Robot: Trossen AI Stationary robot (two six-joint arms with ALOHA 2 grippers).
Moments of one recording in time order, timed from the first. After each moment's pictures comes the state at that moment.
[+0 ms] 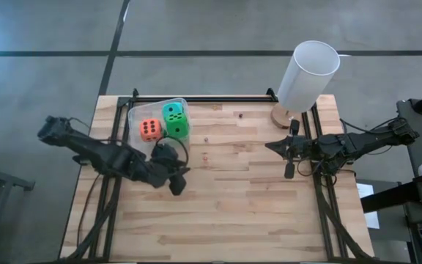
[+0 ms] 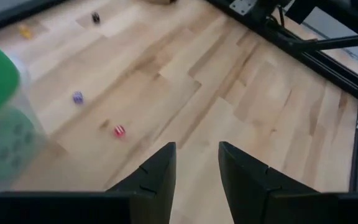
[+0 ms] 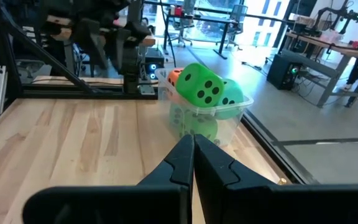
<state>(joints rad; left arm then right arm) -0.39 1.30 1.14 -0.69 -0.56 -0.88 0.29 0.68 0.62 -0.12 0.50 0.00</state>
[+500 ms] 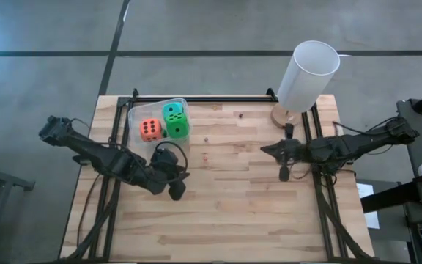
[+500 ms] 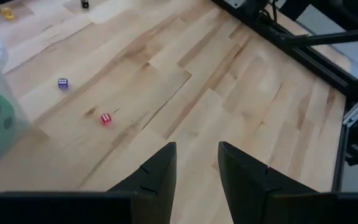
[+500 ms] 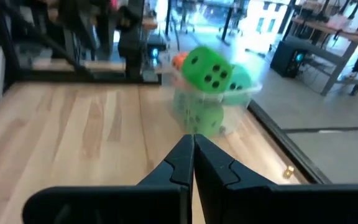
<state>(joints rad) -0.45 1.32 1.14 -0.68 -0.56 -0.96 0.29 0.75 0.62 -0.12 0.49 0.03</state>
